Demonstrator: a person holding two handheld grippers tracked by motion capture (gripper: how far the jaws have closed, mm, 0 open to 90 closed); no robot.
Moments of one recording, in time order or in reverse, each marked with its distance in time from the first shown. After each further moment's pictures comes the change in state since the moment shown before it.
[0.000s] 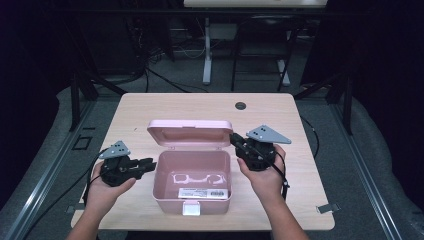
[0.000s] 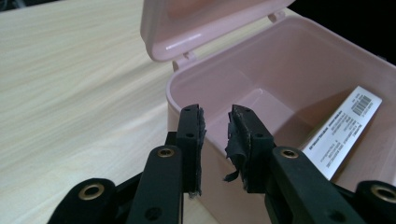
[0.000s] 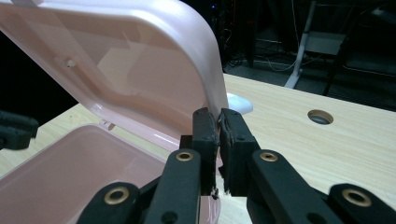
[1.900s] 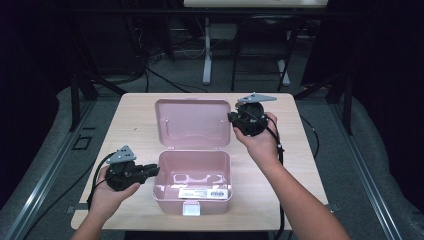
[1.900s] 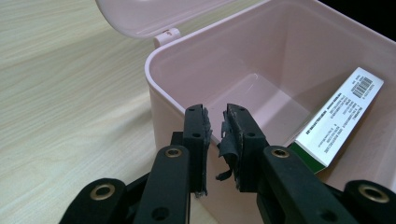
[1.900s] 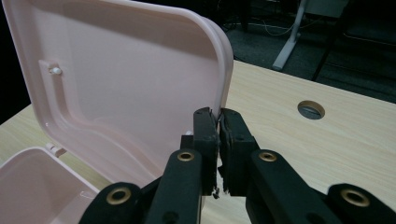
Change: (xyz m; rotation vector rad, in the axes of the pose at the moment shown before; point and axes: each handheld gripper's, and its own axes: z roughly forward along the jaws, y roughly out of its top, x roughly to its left) left arm -0.008 -0.011 0.012 0.049 -0.022 0.007; right arm -0.033 0.051 0.062 0.181 -0.027 0.011
